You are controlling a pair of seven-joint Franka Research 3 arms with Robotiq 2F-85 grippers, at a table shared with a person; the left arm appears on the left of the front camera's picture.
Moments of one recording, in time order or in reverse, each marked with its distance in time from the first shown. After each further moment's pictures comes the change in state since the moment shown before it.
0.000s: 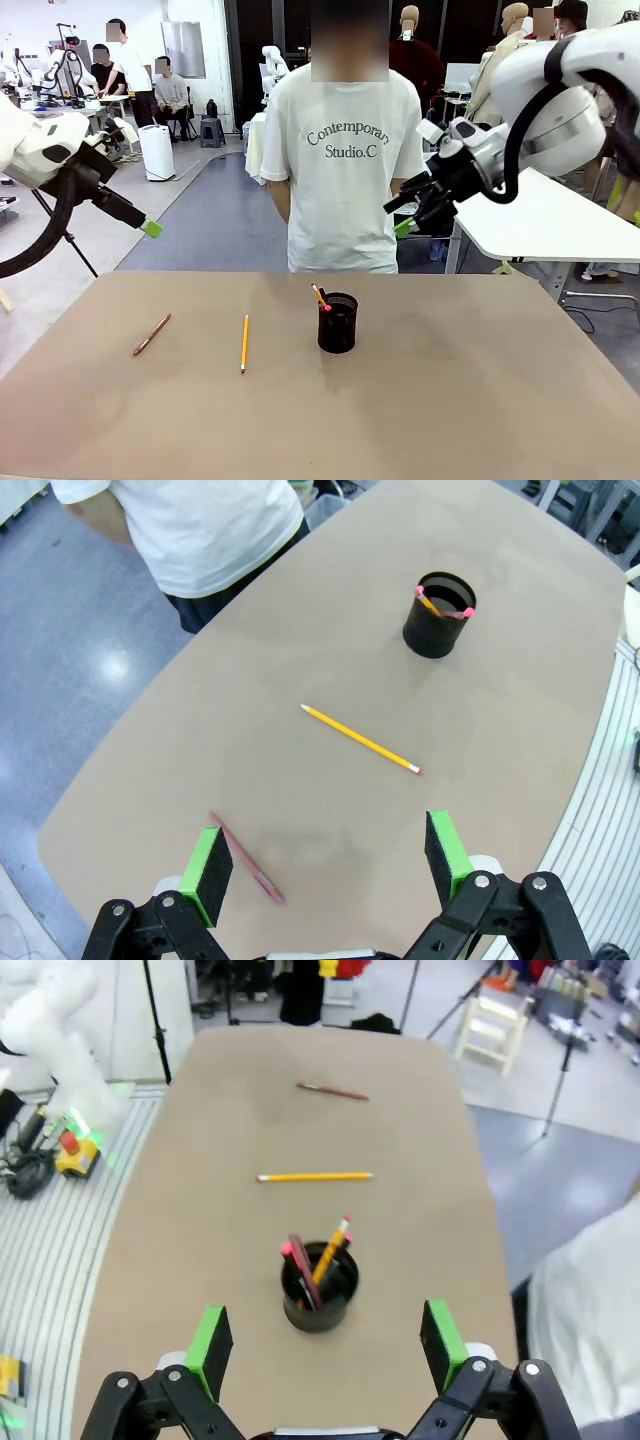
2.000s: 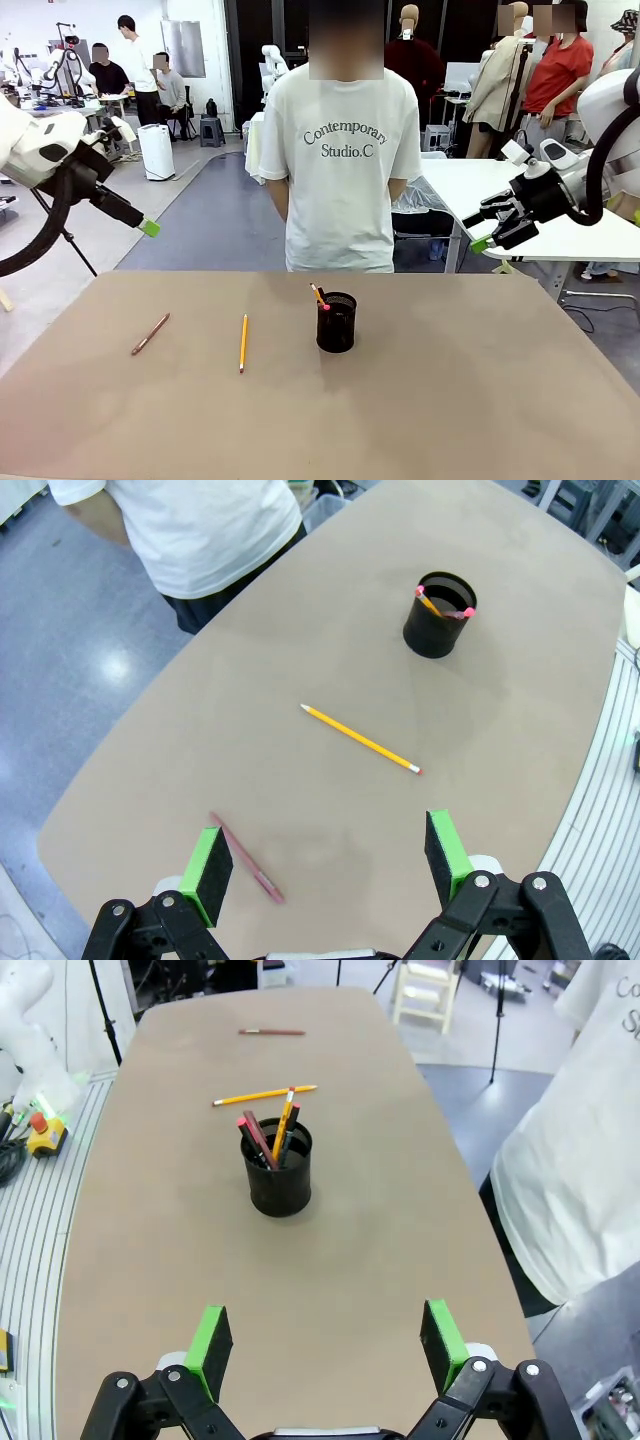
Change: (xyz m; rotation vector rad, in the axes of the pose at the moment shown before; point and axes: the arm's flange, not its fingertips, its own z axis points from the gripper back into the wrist) left arm 0.000 0.000 0.000 0.000 0.000 0.000; right arm -0.124 0.012 0.082 -0.128 -0.004 -0.127
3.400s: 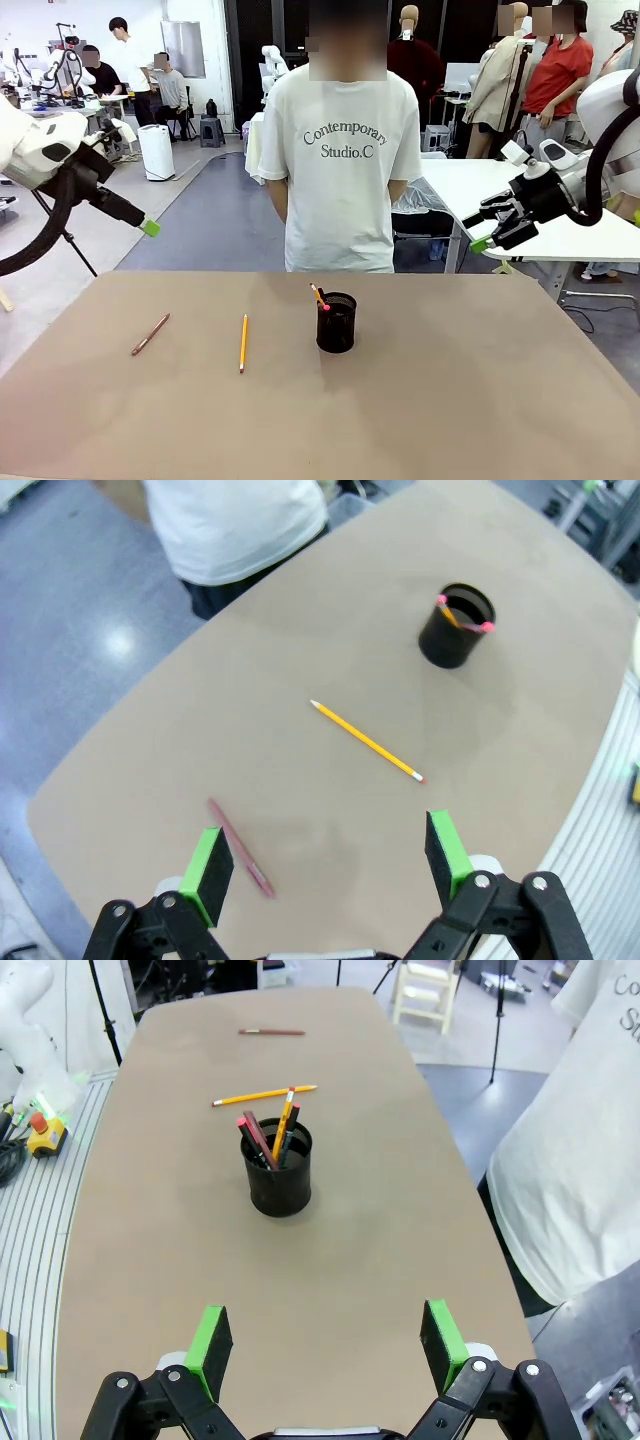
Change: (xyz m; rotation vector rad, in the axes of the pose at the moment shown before) left arm 0.000 0.004 -0.003 0.038 0.007 0.121; right arm 0.000 0.000 0.000 0.000 0.000 -0.001
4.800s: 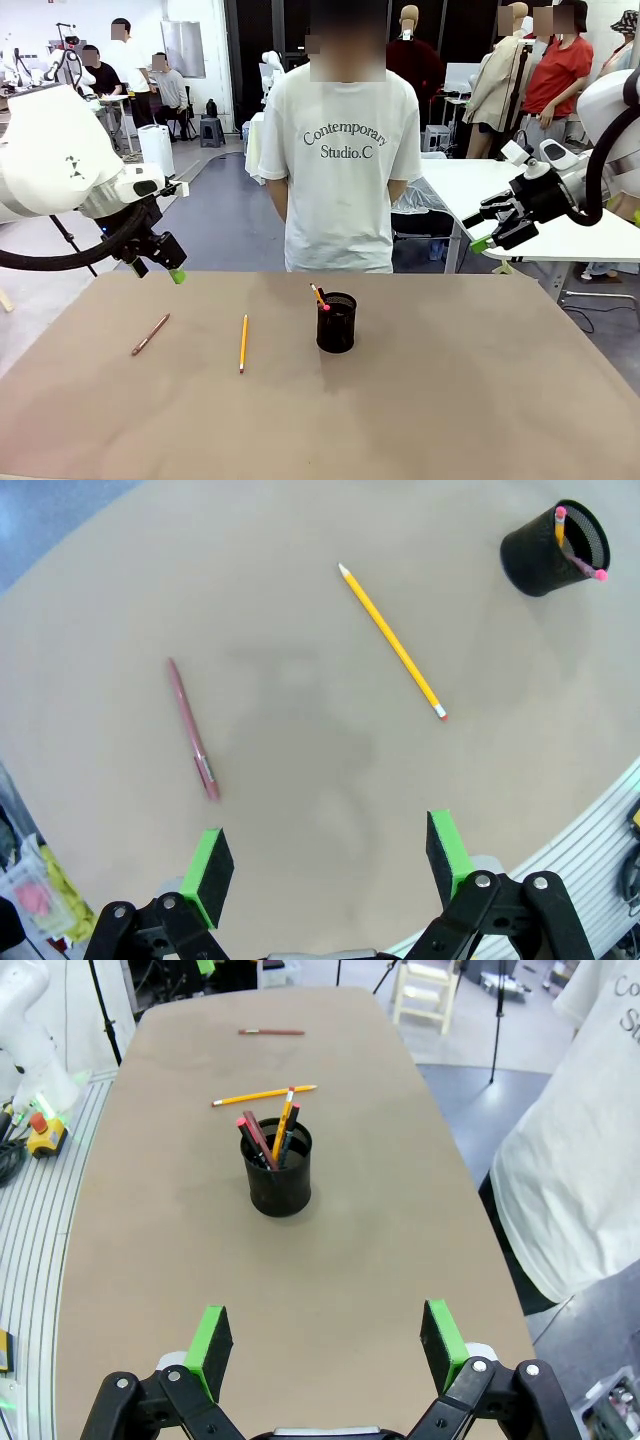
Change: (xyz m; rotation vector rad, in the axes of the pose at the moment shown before) left arm -0.002 -0.029 -0.087 0.141 0.386 0.279; right arm 0.000 0.000 0.000 0.000 0.000 0.000
